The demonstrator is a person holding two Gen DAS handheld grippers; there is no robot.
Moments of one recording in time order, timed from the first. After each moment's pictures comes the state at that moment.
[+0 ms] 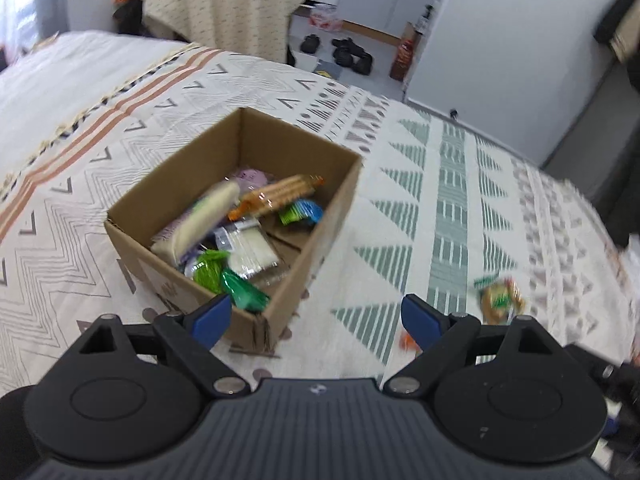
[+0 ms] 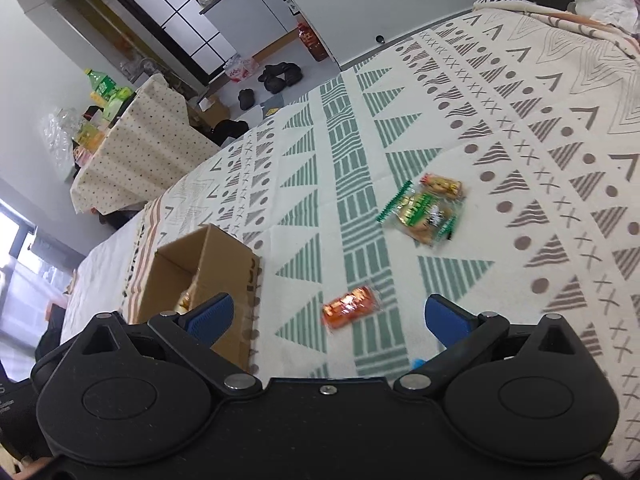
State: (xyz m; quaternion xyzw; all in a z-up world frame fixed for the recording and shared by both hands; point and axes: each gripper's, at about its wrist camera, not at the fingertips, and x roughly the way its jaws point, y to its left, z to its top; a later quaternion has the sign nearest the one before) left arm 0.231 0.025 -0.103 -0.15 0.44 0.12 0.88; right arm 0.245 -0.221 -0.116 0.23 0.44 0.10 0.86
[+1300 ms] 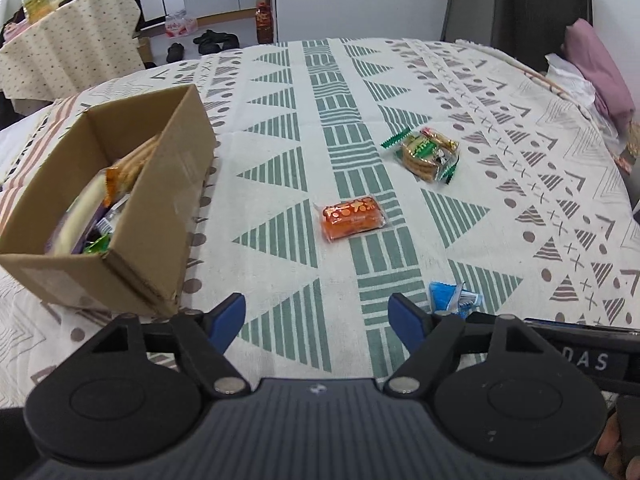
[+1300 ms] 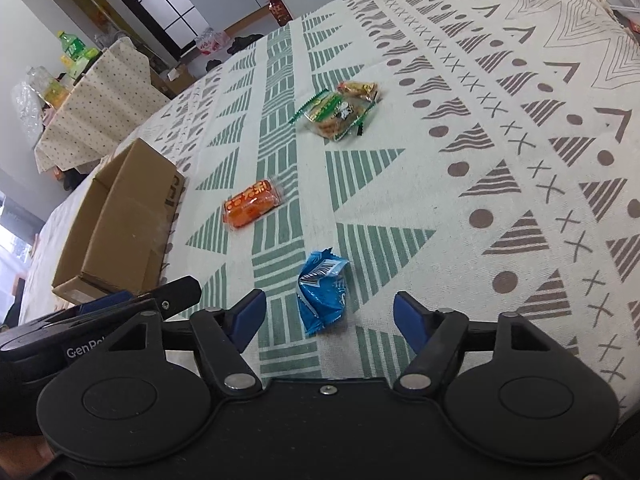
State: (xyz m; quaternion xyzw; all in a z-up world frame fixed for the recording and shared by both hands) left arm 0.210 -0.053 -0.165 0.03 0.47 -0.04 0.88; right arm 0.180 -0.242 -0.196 0.20 0.48 0.07 0.85
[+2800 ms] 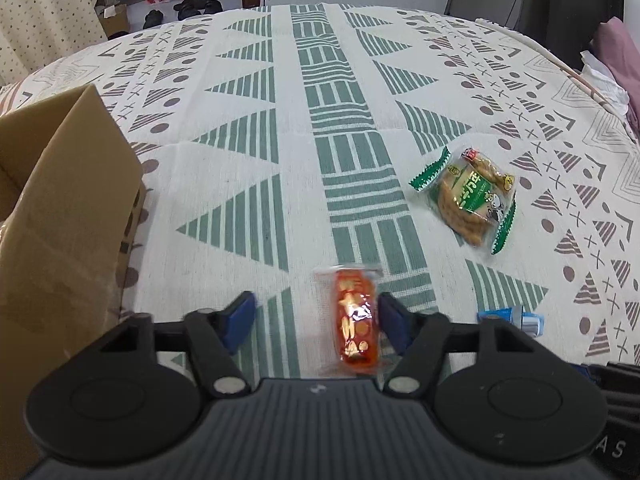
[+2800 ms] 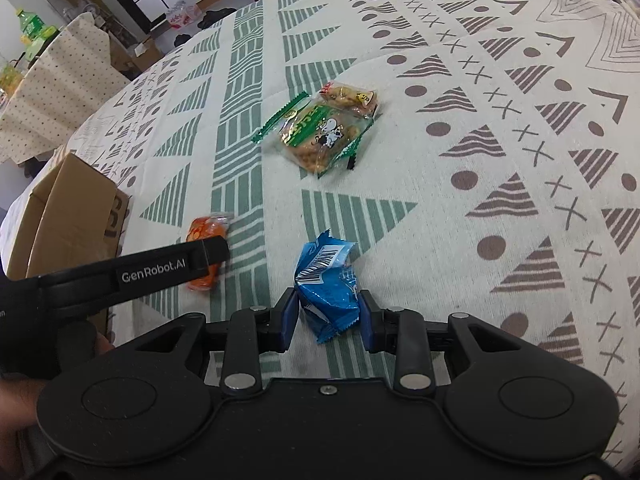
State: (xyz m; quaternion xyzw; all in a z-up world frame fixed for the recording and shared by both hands) left arm 0.340 -0.065 -0.219 0.01 0.51 -0.06 0.86; right arm 0.273 -0.234 -0.218 0.16 0.52 0.03 0.84
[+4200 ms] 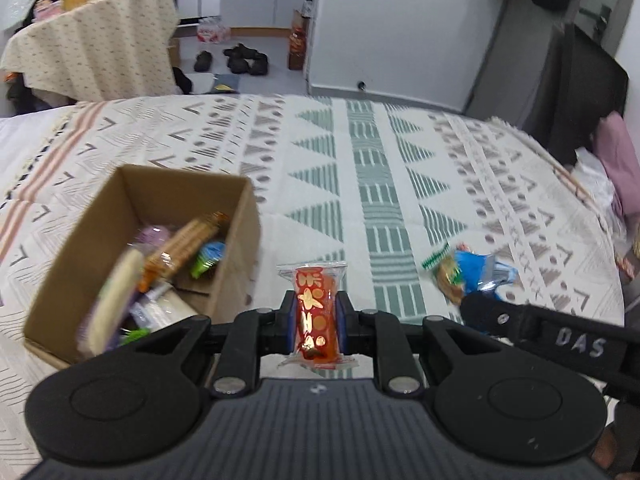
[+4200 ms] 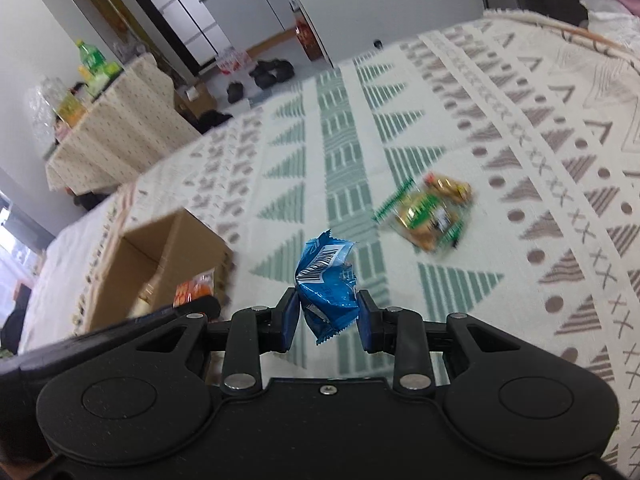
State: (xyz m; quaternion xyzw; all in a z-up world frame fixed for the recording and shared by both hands) left arm 0.280 0.001 -0.104 -0.06 0.43 -0.01 0.90; right arm 0.267 -0.186 -0.135 0.18 0.44 0.08 0.88
